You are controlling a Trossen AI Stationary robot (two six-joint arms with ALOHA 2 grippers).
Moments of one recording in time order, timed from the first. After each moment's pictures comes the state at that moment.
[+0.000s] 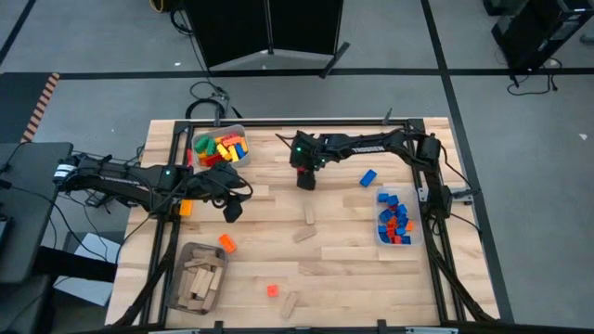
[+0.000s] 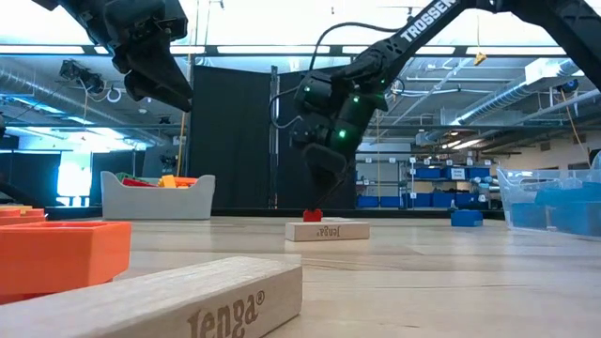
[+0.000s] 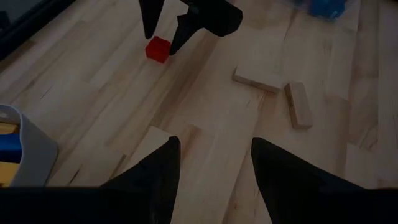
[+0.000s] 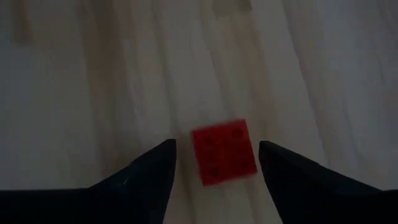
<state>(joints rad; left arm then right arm) -0.08 0.93 0.71 -0.51 -0.29 -0.42 -0.34 2.06 1.42 -0.47 -0.04 -0.12</state>
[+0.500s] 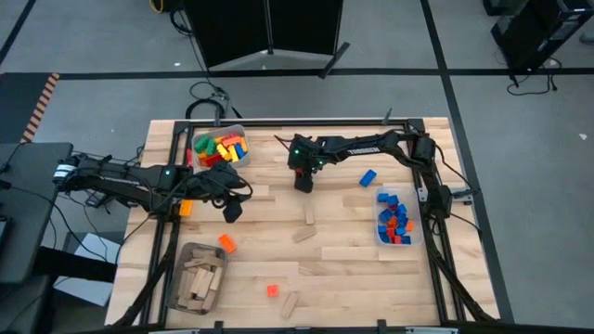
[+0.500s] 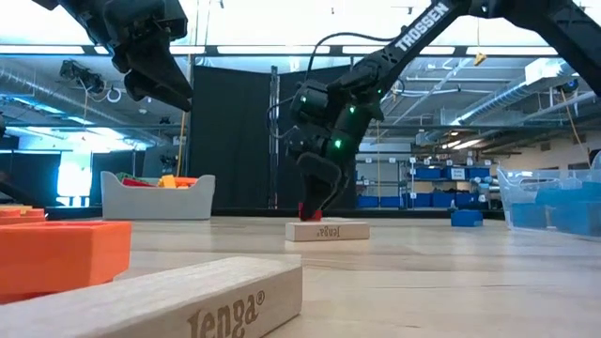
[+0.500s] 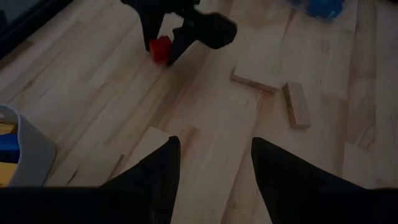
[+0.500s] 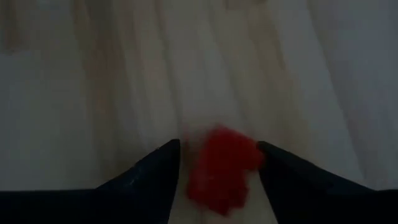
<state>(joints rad) -0.08 0.93 0.71 -0.51 -0.28 -0.42 -0.34 2.13 1.42 -0.41 -0.08 -0.08</state>
